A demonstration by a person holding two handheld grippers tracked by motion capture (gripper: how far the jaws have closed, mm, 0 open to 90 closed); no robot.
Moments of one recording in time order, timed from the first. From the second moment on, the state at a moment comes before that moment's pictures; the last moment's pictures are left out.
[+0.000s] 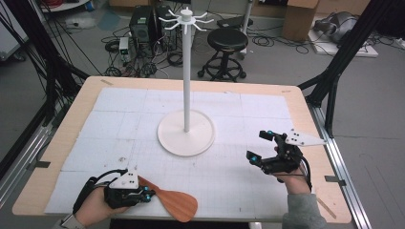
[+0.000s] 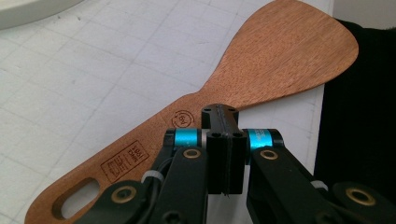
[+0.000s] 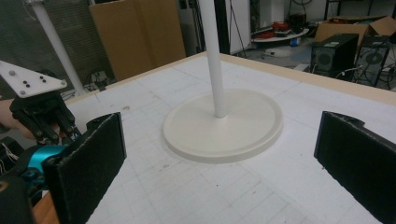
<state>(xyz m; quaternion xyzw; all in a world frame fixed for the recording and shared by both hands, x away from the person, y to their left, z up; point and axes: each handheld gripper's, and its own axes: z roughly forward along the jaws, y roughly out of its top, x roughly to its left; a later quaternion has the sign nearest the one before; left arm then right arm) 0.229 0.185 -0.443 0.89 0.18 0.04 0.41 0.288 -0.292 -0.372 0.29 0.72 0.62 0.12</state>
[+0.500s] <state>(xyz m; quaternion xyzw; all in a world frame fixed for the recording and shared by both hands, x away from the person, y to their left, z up) 0.253 0.182 -0.445 0.88 0.21 0.08 0.41 0.289 -0.290 -0.373 0.29 0.73 0.61 0.12</state>
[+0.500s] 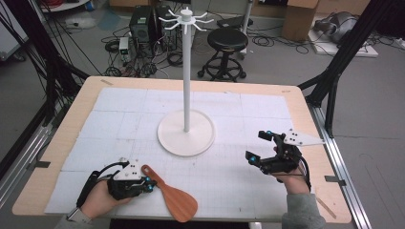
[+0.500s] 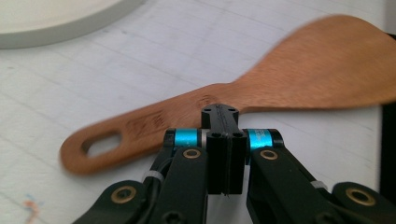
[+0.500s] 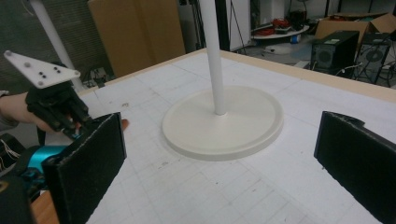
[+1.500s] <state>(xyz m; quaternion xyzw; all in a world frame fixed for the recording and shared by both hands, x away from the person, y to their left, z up) 0.287 0.156 -0.450 0.86 0.27 0.09 0.43 0.292 -0.288 -0.376 0.29 0.73 0.61 0.12</state>
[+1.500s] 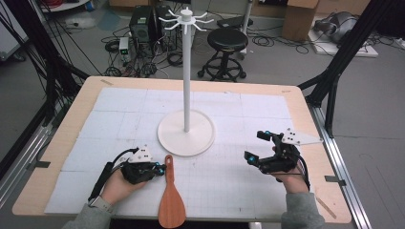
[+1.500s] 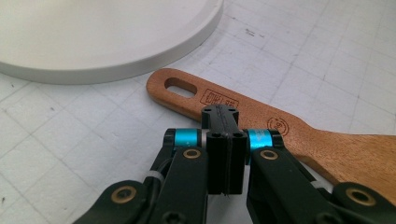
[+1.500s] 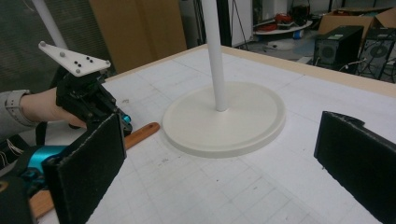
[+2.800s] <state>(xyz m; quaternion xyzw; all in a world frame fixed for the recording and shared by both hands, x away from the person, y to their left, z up) 0.220 0.082 -0.446 0.89 0.15 0.01 0.42 0.291 -0.289 -0.375 0.28 0.73 0.61 0.12</state>
